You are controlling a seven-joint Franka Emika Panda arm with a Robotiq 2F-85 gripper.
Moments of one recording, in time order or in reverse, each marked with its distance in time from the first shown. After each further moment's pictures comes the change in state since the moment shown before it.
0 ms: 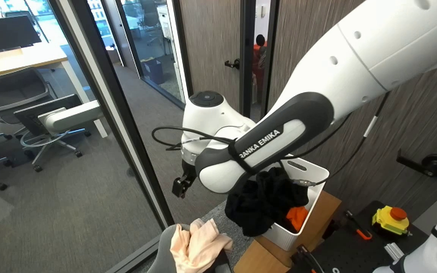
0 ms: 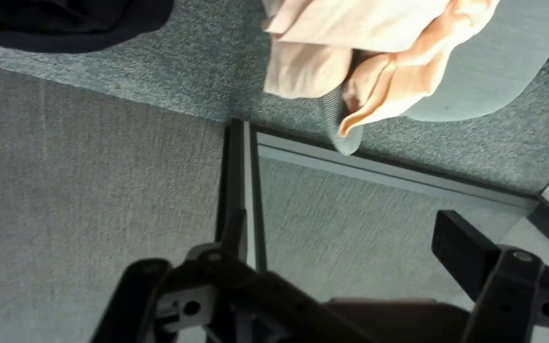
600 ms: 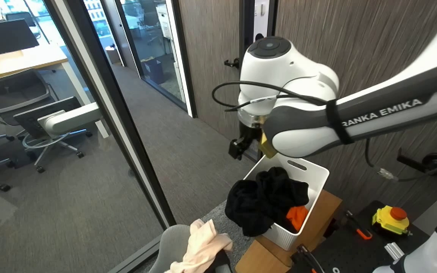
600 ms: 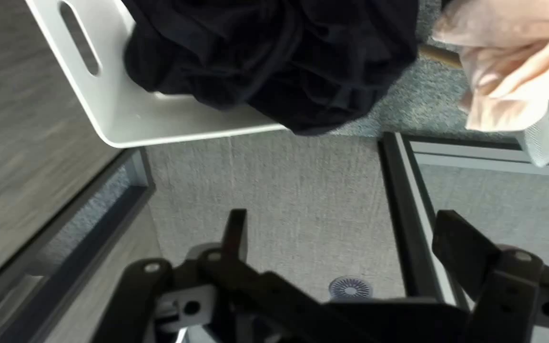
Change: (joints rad) arm -0.185 -0.508 -0.014 -0.284 -0.211 -0.297 0.201
